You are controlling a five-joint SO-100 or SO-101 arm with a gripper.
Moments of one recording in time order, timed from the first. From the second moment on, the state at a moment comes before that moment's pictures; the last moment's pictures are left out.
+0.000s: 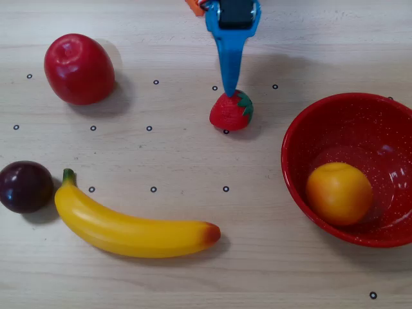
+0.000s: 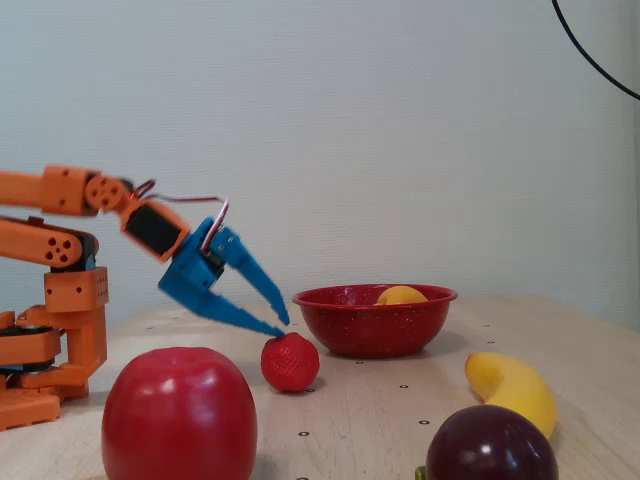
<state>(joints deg) 2.8 163.9 171.3 29.8 12.6</state>
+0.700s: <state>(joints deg) 2.2 183.6 178.2 43.9 4.4</state>
